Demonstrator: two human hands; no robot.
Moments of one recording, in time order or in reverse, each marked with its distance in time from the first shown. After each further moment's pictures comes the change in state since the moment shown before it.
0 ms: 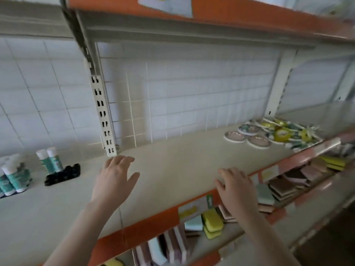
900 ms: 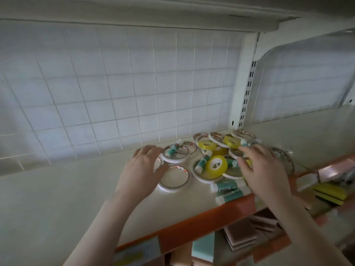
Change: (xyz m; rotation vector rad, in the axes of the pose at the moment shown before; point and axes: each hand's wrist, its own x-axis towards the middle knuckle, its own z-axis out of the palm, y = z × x) left_hand 0.164 0.380 0.204 -0.188 0.014 0.103; right_hand 0.235 0.395 0.027 0.142 0.173 -0.152
